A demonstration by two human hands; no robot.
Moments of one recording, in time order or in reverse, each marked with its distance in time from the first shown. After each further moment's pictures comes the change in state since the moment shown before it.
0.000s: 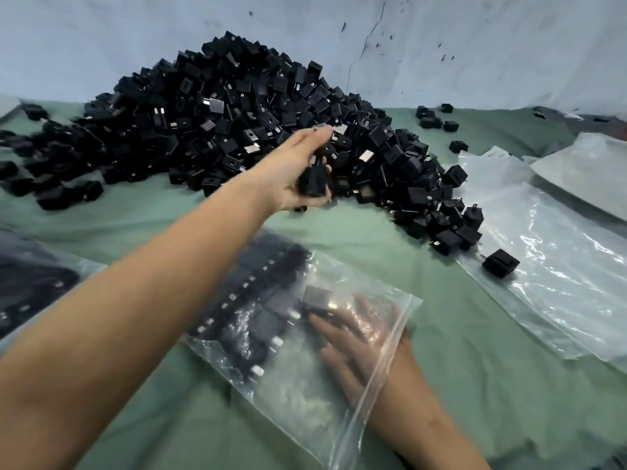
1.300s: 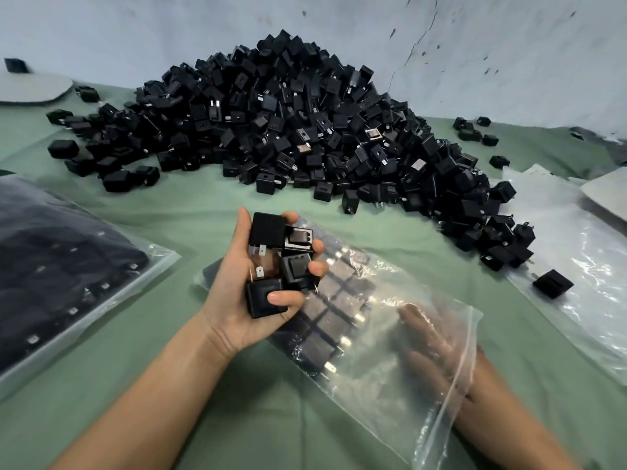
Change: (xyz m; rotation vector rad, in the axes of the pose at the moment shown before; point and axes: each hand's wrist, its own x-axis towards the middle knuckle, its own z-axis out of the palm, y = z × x) left_hand -0.139 -0.063 -0.100 -0.779 -0.457 -0.081; right_hand -0.009 -0.015 -0.033 0.129 0.236 -0.040
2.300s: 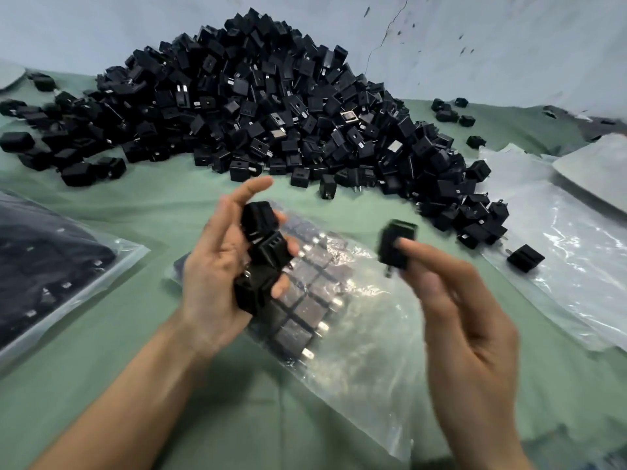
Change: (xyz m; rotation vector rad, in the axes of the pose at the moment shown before) left_hand -0.003 -0.012 0.013 0.557 0.067 0.376; right_hand 0.017 -0.072 -0.012 0.723 0.540 0.060
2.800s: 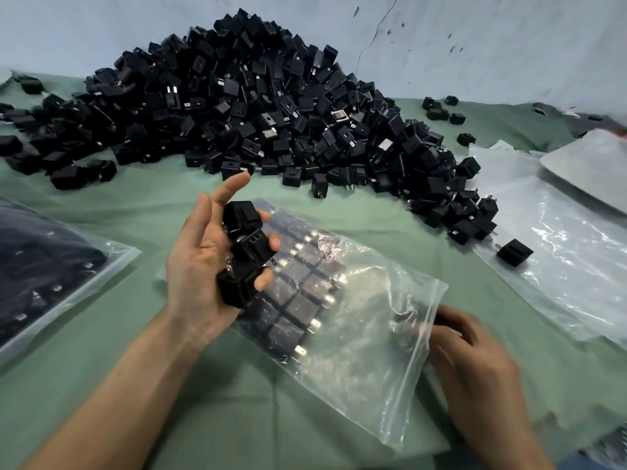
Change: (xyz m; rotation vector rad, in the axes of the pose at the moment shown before) left_hand 0.001 0.002 -0.003 0.000 0.092 0.003; right_hand -0.026 0.055 -0.066 -0.813 -0.179 -0.113
